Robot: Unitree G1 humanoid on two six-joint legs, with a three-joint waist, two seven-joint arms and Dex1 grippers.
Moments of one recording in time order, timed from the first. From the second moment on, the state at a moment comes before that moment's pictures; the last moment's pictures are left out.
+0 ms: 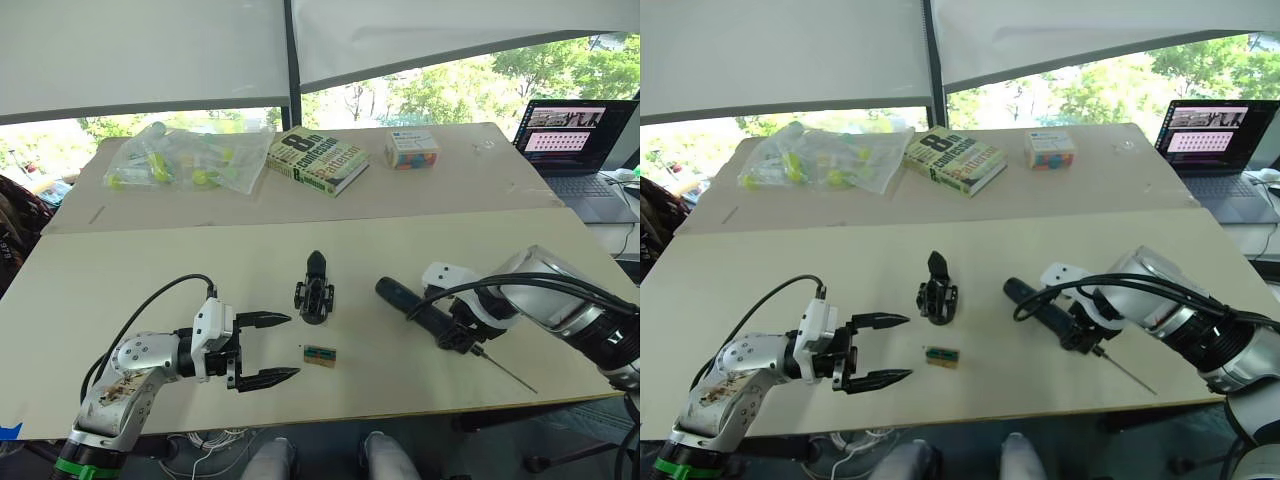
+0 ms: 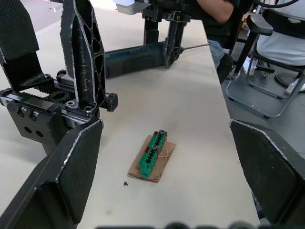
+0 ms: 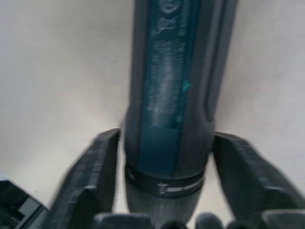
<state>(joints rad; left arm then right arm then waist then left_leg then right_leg) -0.04 0.64 -0.01 -0.26 -0.52 0.19 -1.20 -0.89 -1.04 0.75 -0.20 0.23 1.39 1.07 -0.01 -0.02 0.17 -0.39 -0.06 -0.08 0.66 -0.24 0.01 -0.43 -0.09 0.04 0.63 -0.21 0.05</state>
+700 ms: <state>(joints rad) -0.10 0.65 0.03 -0.03 -0.48 0.04 -1.28 -0.67 -0.88 -0.17 -0.10 0.54 1.30 1.02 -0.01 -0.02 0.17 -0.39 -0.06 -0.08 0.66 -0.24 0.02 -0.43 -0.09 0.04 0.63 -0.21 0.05</state>
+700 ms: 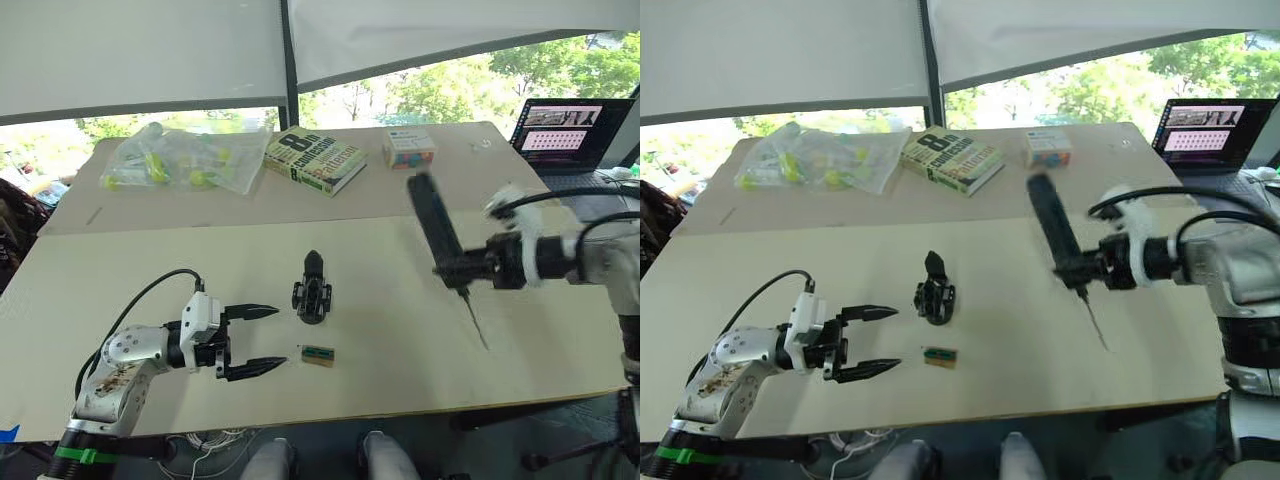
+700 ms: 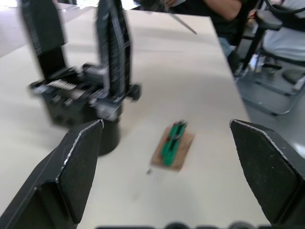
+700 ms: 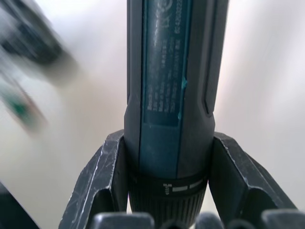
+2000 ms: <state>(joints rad) -0.03 0.52 -0.12 -0.03 -0.34 -0.08 -1.21 -0.42 -0.34 0.08 -0.23 0.62 0.25 1.31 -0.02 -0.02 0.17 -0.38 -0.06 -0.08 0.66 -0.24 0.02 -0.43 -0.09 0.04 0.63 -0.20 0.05</state>
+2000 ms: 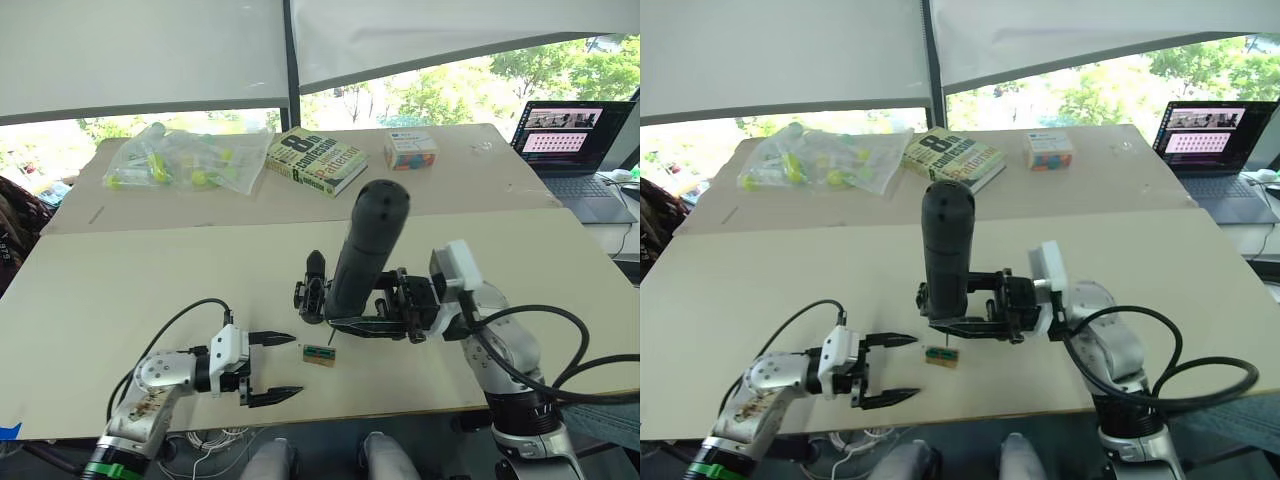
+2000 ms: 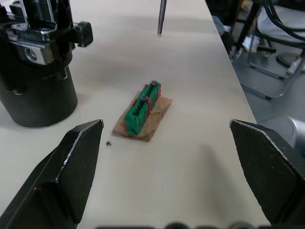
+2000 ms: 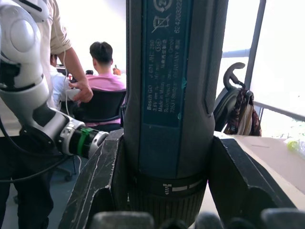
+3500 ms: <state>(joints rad) -0.16 0.45 -0.20 0.10 -0.25 -0.13 -1.18 -0.41 -0.38 0.15 -0.15 0.55 0.17 1.34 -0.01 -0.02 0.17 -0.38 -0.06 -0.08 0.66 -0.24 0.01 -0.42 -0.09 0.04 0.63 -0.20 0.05</state>
